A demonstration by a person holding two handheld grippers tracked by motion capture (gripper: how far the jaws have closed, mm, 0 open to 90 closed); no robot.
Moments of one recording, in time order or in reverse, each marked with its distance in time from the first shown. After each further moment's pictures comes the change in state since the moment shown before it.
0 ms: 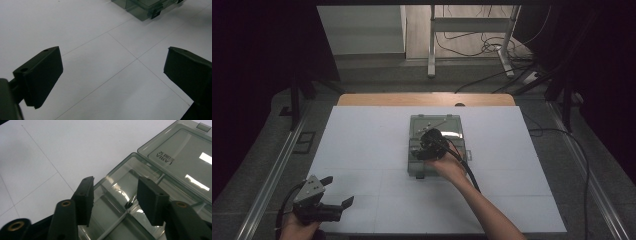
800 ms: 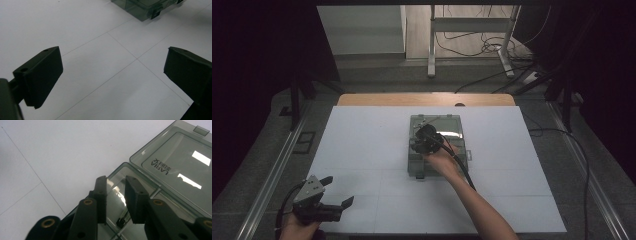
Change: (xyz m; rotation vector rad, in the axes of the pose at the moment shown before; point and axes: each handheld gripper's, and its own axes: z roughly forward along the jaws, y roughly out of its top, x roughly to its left) left arm 0.000 0.000 0.000 -0.002 -0.001 0.001; right arm -0.007 0.013 0.026 0.014 -0.042 0.012
